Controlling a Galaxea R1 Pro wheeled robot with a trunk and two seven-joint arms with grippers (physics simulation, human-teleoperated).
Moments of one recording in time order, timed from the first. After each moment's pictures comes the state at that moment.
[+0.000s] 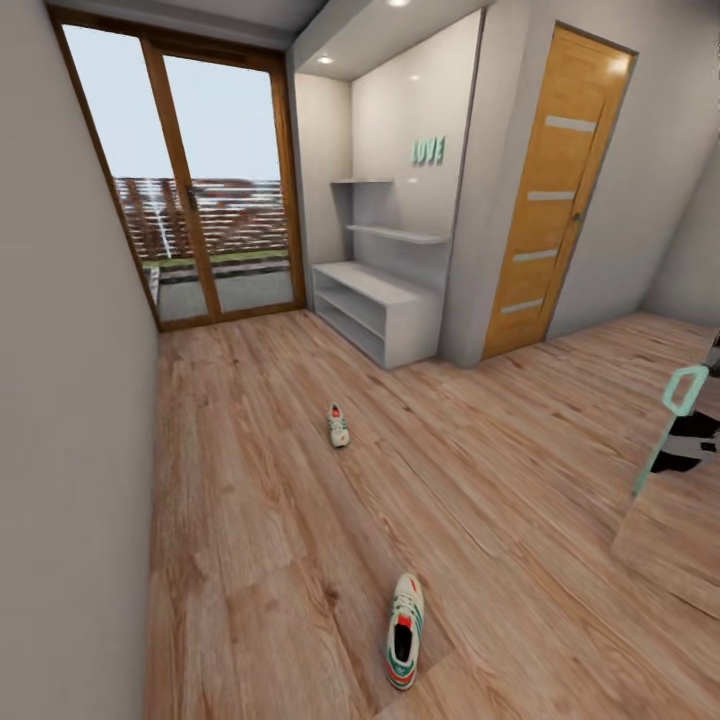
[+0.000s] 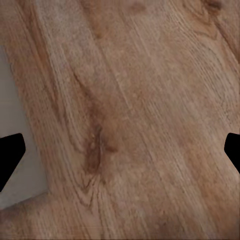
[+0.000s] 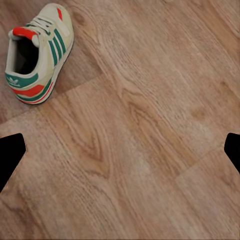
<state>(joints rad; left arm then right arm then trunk) -0.20 0.06 0.02 -0.18 0.09 -0.42 -0.01 -0.09 -0.03 0.01 -0.49 0.01 -0.30 -0.11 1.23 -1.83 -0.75</state>
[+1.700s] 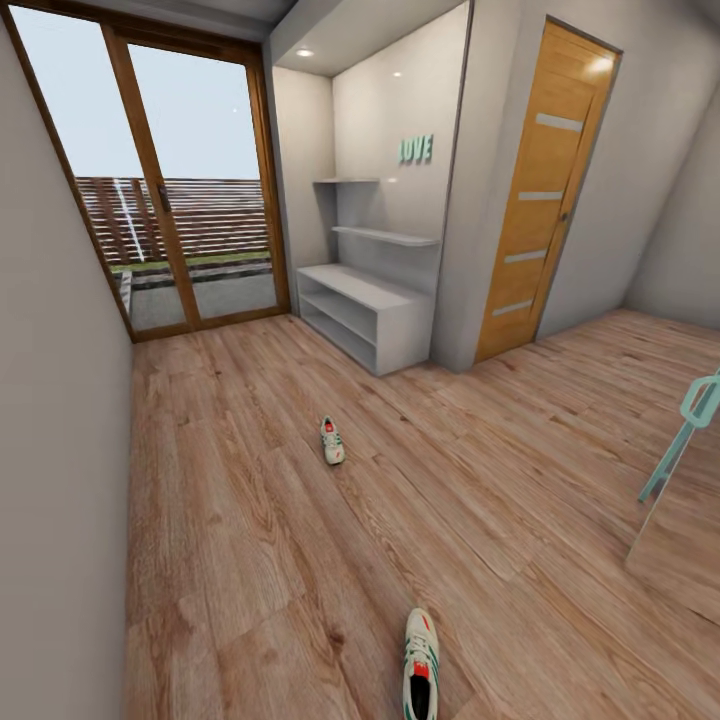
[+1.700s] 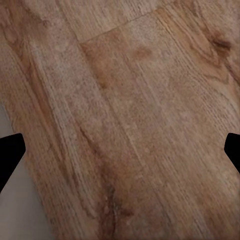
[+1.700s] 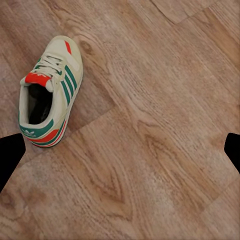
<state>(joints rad) -0.20 0.06 0.02 -0.18 0.10 -0.42 -0.01 -0.09 -0.03 0.01 -0.49 0.01 -0.30 -0.11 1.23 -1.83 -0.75</state>
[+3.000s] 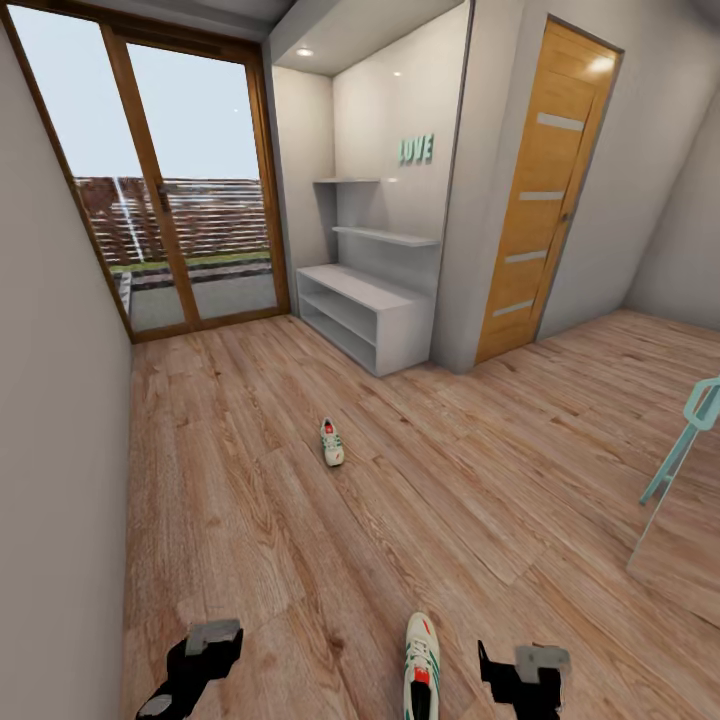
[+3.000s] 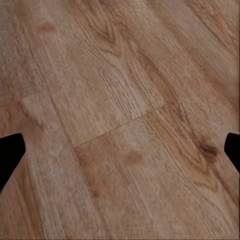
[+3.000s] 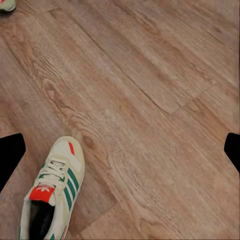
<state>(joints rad) -0.45 0.07 0.01 -0.22 0.09 -0.31 -0.01 -0.17 -0.03 0.00 -0.68 0.01 -0.29 -0.11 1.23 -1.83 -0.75</state>
